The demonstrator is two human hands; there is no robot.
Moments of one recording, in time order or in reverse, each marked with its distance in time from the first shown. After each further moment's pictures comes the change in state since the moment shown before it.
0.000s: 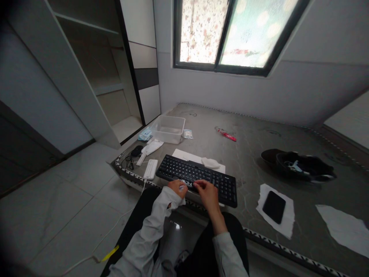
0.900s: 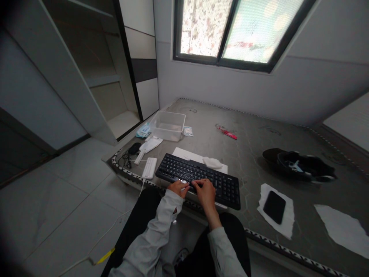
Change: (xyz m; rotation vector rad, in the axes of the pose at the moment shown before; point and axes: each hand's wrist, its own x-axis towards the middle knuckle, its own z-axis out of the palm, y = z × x) left_hand 0.017 -0.050 0.045 0.209 0.092 0.115; right_hand 0.022 0.032 0.036 -0.253 0.077 -0.002
